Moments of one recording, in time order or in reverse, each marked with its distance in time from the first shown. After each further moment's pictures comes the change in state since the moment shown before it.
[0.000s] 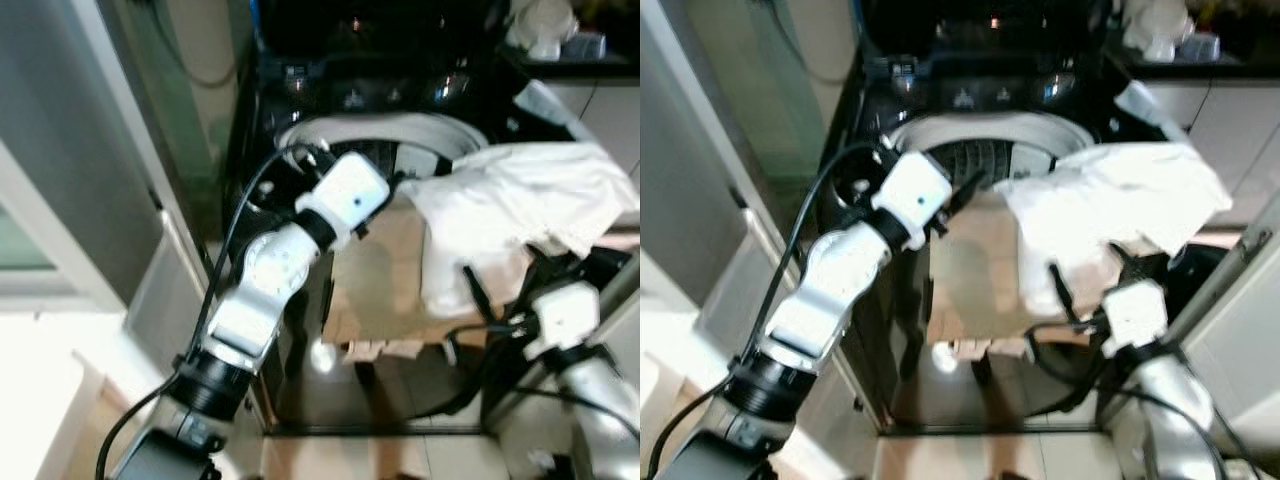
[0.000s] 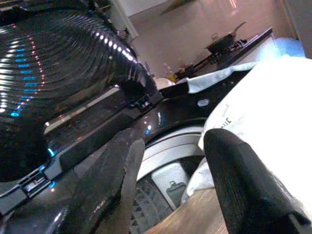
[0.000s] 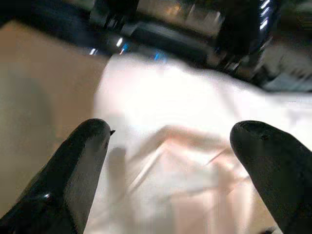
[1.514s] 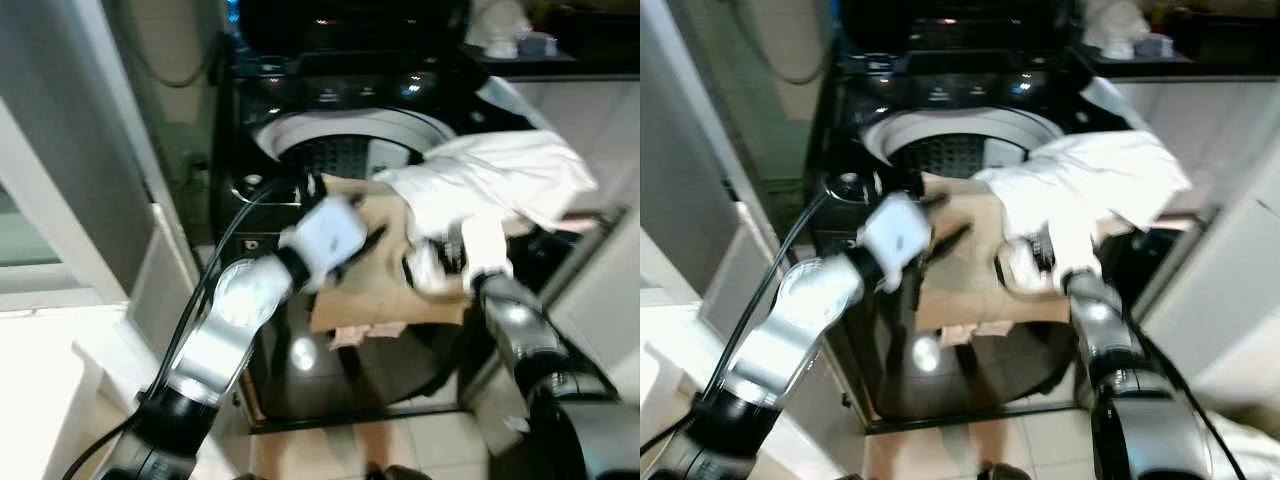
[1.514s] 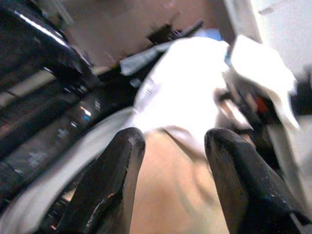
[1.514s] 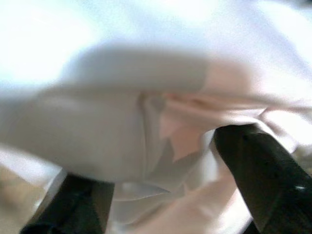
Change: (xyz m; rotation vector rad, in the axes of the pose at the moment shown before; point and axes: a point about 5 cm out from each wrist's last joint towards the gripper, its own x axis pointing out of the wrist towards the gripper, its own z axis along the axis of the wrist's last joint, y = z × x) left arm -0.043 -0.012 -0.027 -0.027 0.113 -0.197; right arm 0.120 -0.002 -0.018 0.081 0.259 -0.151
